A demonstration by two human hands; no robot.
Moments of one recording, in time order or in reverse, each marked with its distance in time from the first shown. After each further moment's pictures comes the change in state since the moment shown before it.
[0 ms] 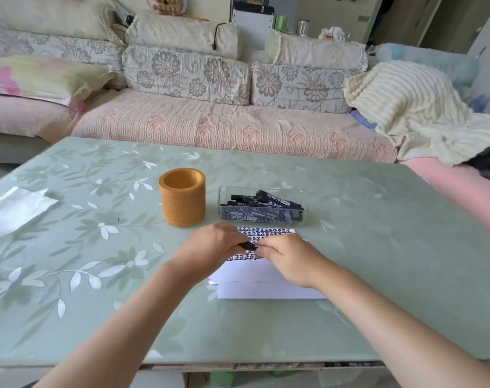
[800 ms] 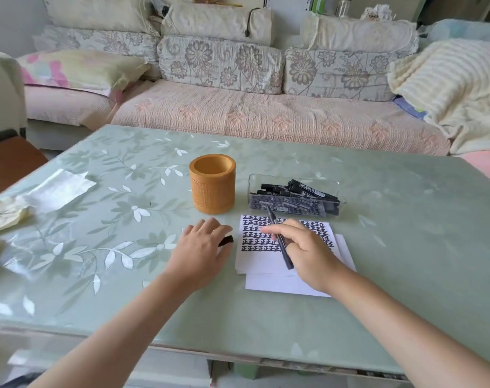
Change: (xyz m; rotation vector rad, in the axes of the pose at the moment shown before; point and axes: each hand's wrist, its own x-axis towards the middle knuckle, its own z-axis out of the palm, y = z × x) left_hand -0.068 -0.032 0.017 0.223 0.050 -0.435; right_hand 0.013 -0.009 0.039 0.469 0.098 -0.096
